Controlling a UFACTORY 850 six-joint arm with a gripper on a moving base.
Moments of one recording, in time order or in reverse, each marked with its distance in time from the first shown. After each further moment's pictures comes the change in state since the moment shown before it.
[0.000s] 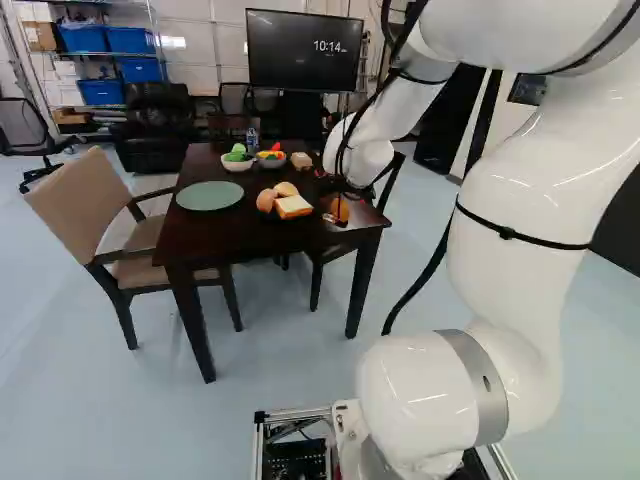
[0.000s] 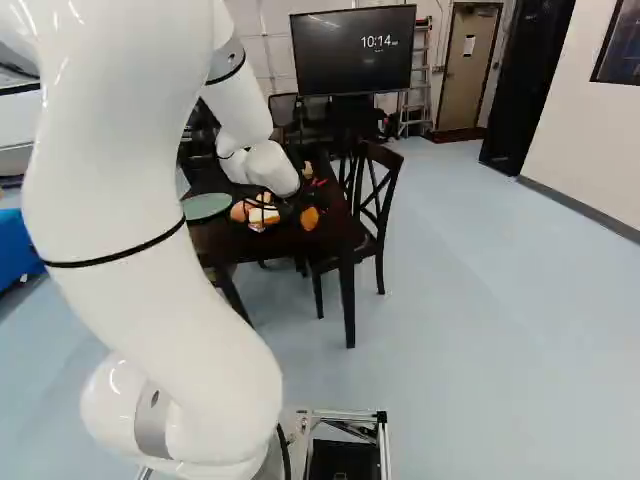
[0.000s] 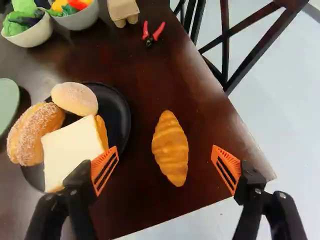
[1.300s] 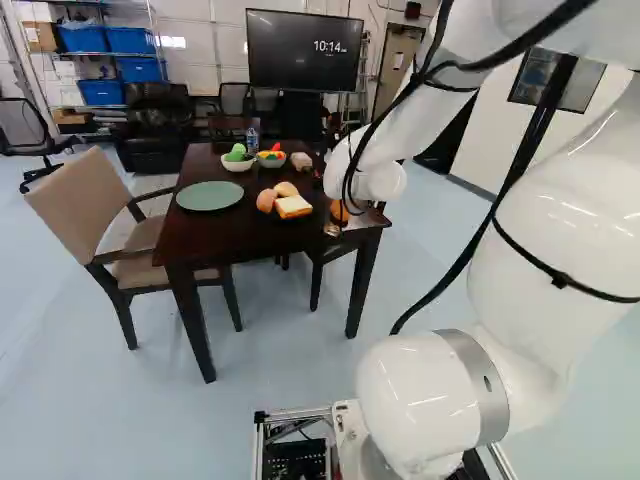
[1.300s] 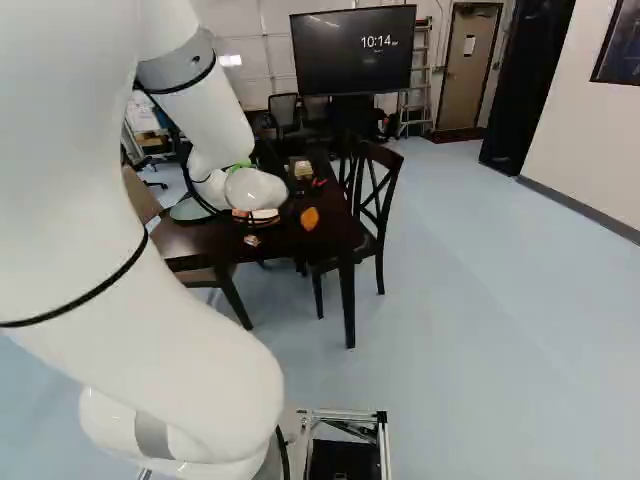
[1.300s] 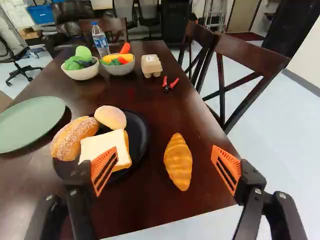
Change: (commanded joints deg) arm 1.7 10.4 13.6 -5.5 20.4 0.0
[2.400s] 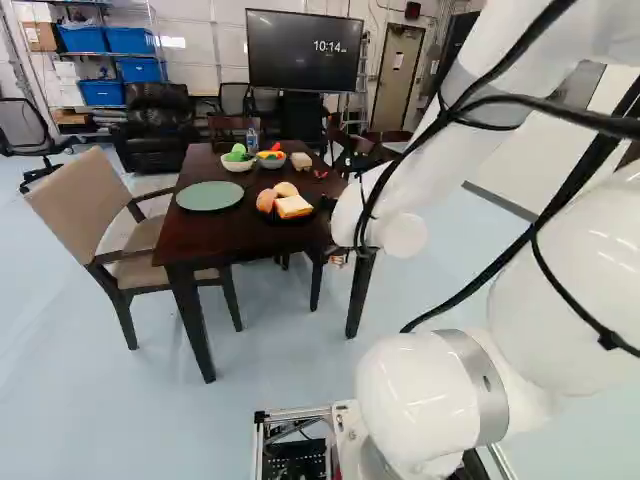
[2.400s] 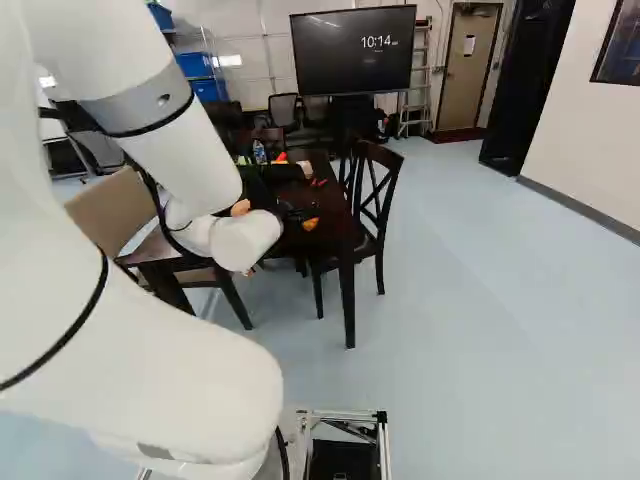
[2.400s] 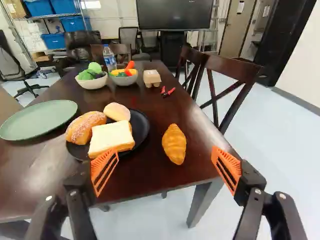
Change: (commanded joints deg) arm -0.1 9.3 16.6 0.0 17.7 0.0
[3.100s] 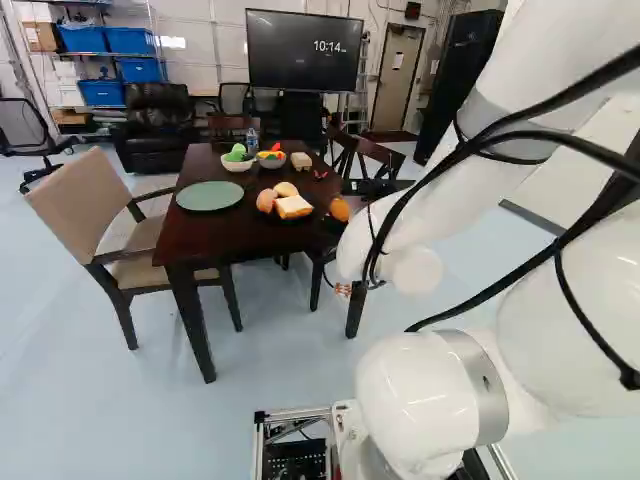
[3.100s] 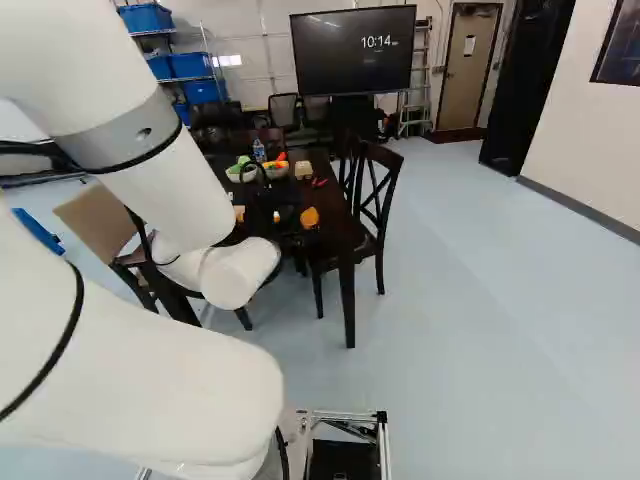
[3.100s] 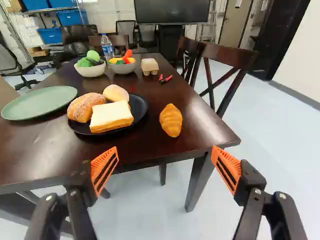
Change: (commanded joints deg) arm -1.1 5.6 10.0 0.0 3.7 0.0
